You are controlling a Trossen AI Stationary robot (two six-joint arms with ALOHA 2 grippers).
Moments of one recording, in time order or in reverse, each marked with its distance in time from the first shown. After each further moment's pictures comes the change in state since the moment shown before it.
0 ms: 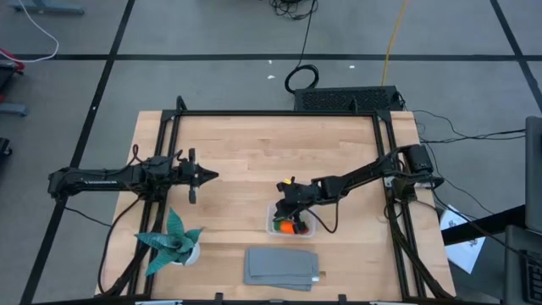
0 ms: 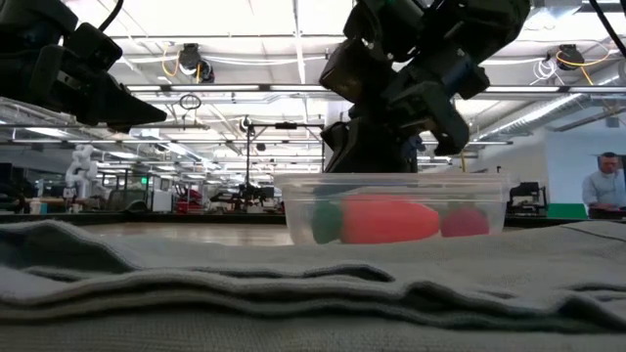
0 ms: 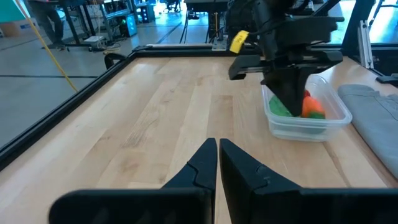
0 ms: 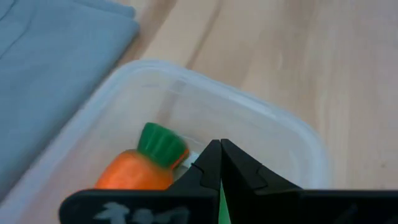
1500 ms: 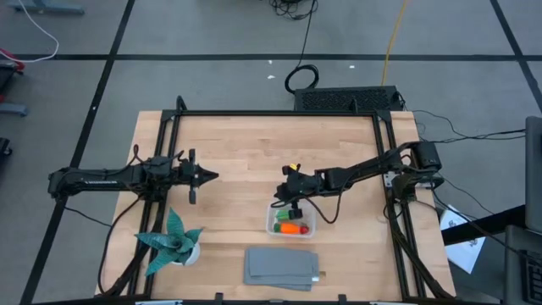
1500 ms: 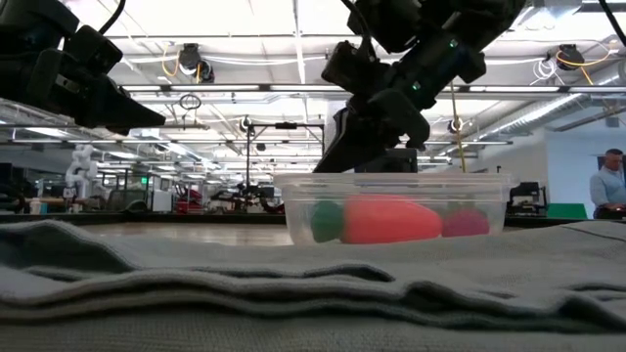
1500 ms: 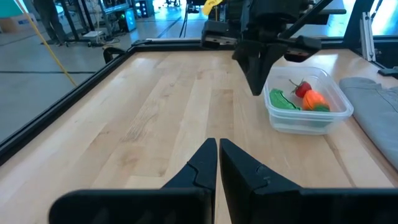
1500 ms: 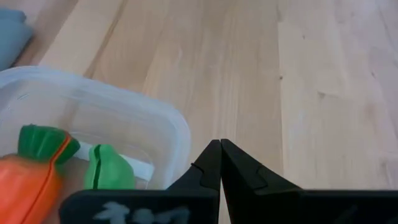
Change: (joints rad) left arm 0.000 0.000 0.000 -0.023 -0.001 0.006; right arm -0.055 -0.082 0.000 -0.065 0.211 0.007
